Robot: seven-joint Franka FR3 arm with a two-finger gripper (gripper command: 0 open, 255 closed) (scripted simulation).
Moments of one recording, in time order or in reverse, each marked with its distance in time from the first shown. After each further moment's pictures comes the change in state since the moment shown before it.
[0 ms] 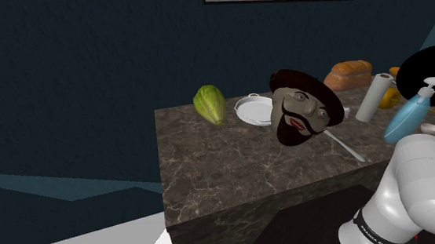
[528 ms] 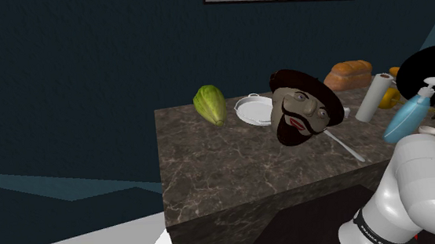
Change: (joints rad) arm -0.002 0.004 0.008 0.006 0.007 -0.008 -0.004
